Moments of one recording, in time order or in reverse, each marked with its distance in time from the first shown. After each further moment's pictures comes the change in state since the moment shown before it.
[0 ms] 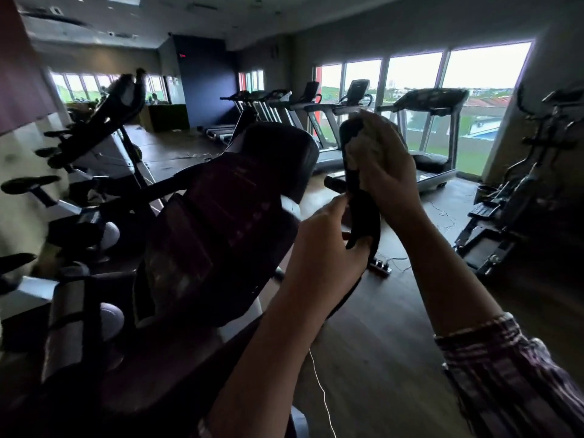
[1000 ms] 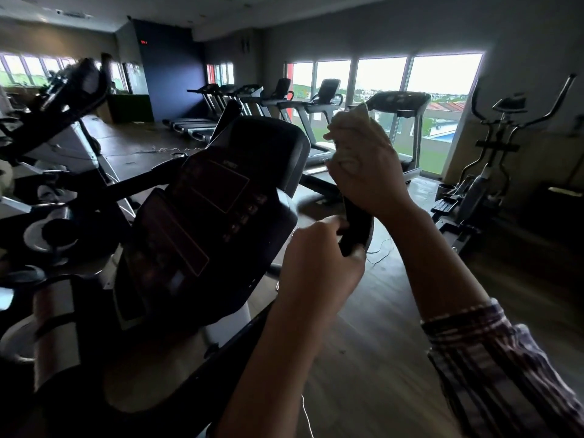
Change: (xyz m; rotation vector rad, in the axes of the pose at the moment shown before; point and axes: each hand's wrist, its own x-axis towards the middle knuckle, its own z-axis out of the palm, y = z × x) left_hand -0.018 0.003 -0.010 0.080 -0.033 -0.175; right_hand -0.001 -0.017 0.004 -0.553 -0.116 -0.344
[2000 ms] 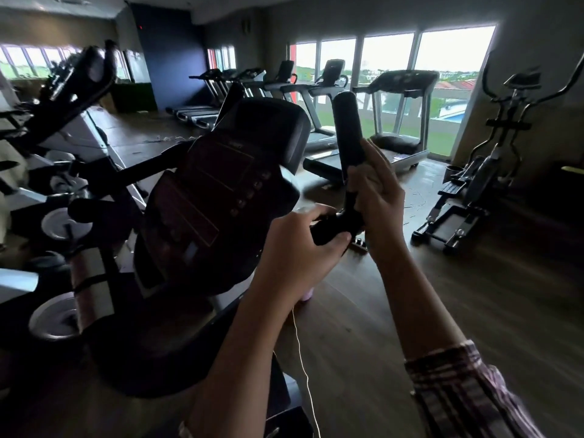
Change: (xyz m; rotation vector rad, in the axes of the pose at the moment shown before) left_hand -0.030 -0.010 -0.026 0.007 -0.045 0.037; right_hand -0.080 -0.024 0.008 0.820 0.247 0.696
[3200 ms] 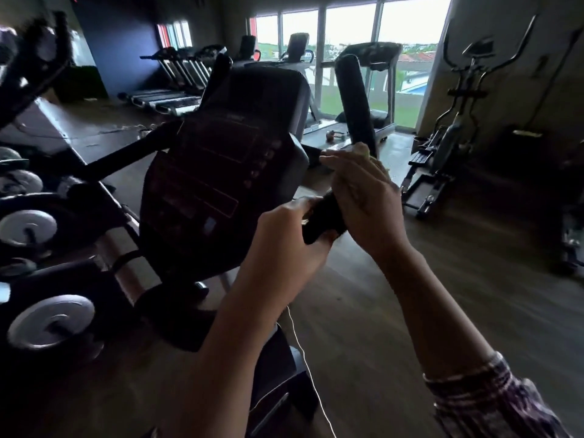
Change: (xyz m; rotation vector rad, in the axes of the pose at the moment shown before) left_hand -0.043 -0.032 -0.052 0.020 -0.128 0.163; right_hand -0.085 -0.042 0.033 -0.720 -0.068 -0.423
